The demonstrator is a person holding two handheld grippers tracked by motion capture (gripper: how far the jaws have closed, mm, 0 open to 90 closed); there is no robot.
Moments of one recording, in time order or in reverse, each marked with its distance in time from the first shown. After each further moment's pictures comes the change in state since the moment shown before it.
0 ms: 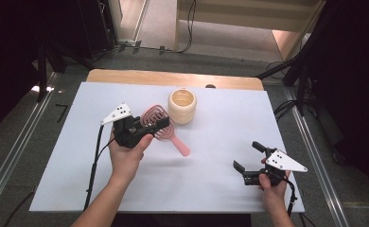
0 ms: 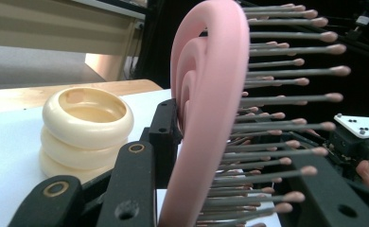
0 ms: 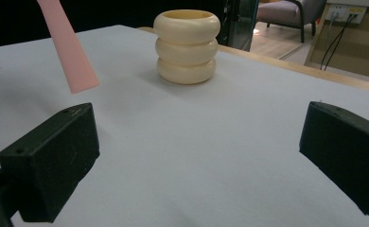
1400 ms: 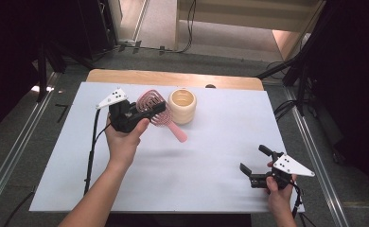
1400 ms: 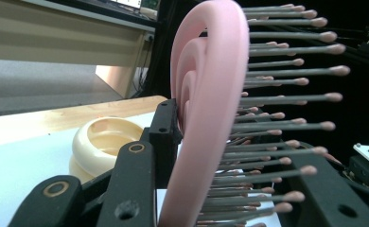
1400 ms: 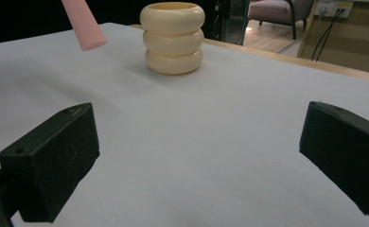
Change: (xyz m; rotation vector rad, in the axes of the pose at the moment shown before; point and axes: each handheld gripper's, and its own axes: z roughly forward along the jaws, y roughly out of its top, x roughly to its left) left arm 0.019 0.031 0.004 -0.038 0.043 0.014; right arm -0.011 -0.015 -0.013 -0.004 -0.025 0.019
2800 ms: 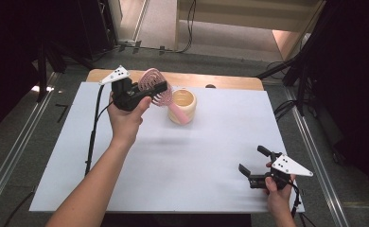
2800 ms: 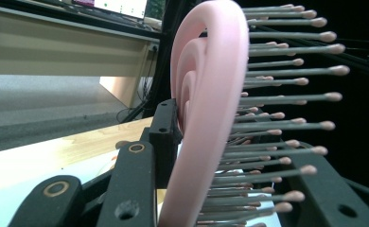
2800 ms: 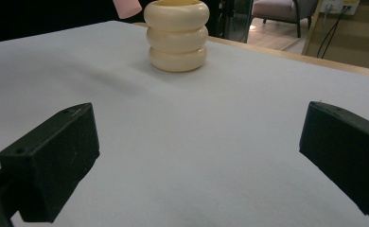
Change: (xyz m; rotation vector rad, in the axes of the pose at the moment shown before) left arm 0.022 0.037 0.027 -0.014 0.008 0.022; right arm 0.001 -0.002 0.002 0.007 0.016 0.006
